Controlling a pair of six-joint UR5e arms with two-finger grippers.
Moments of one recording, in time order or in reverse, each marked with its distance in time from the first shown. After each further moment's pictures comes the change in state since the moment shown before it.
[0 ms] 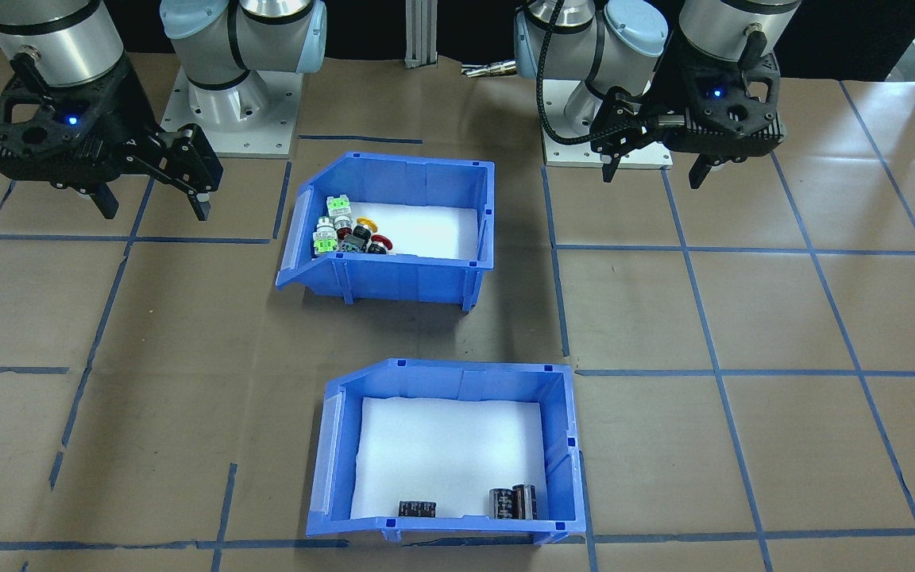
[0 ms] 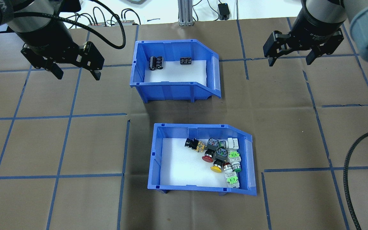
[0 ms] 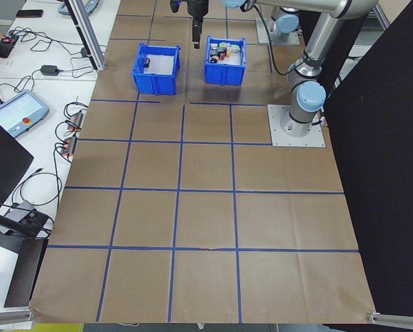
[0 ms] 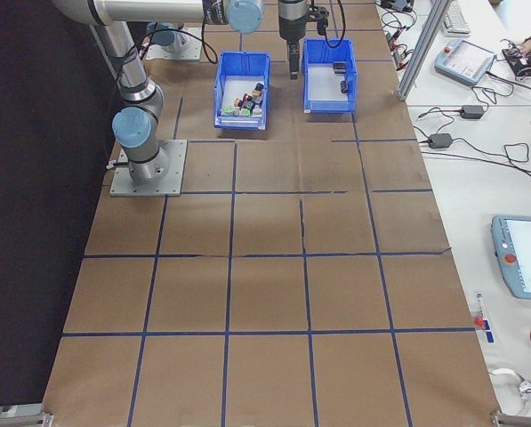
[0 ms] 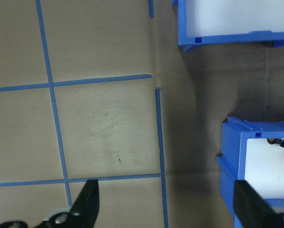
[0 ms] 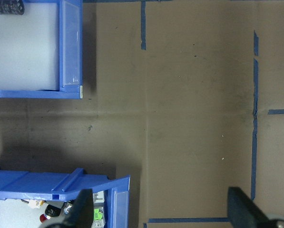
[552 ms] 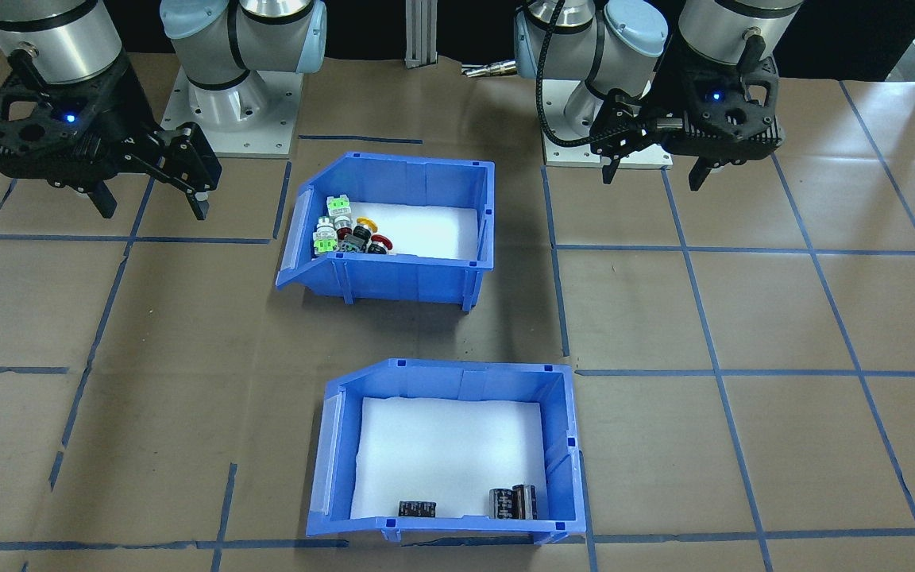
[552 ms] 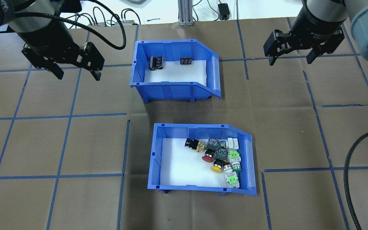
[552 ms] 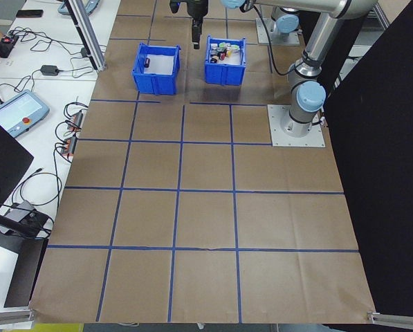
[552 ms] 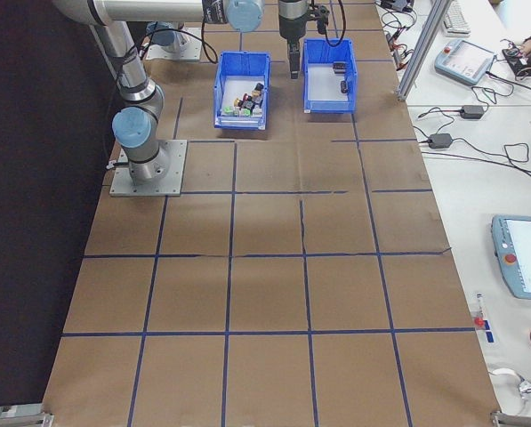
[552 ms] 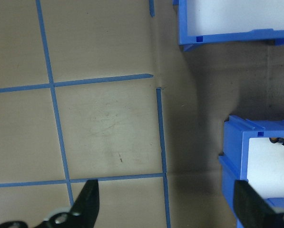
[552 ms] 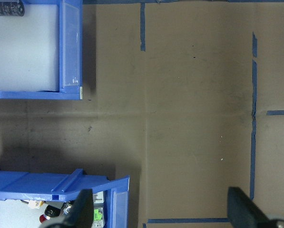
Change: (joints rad) left arm 0.000 -0.003 0.000 0.000 -0.002 0.007; right arm 0.000 -0.002 -0.002 0.002 -0.003 -0.001
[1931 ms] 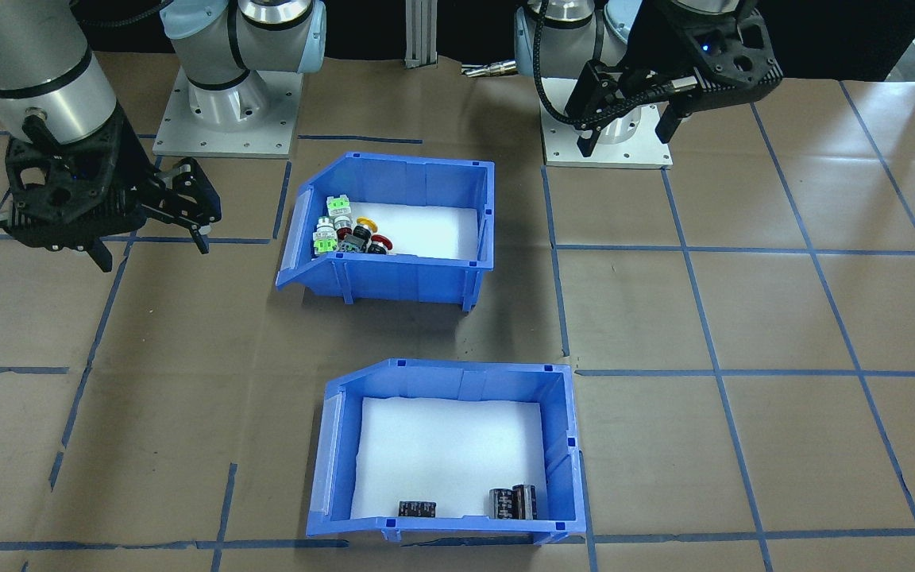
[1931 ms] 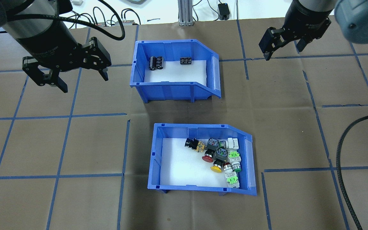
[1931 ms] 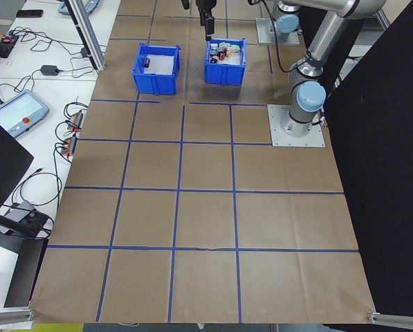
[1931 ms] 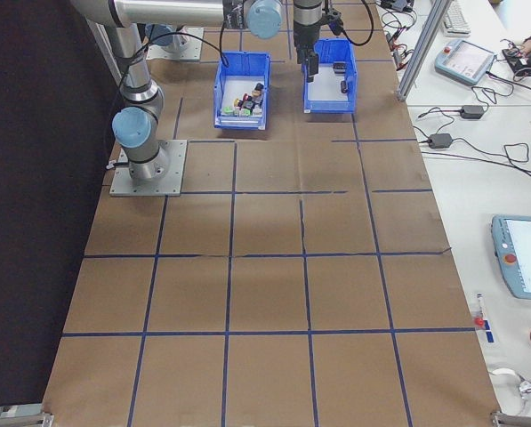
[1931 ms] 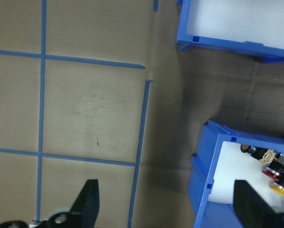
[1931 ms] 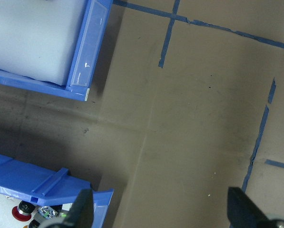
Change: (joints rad) left arm -0.068 0.073 -0.027 -0.053 -0.043 -0.502; right arm 0.009 0.141 -0.117 -0.008 0.013 -0.287
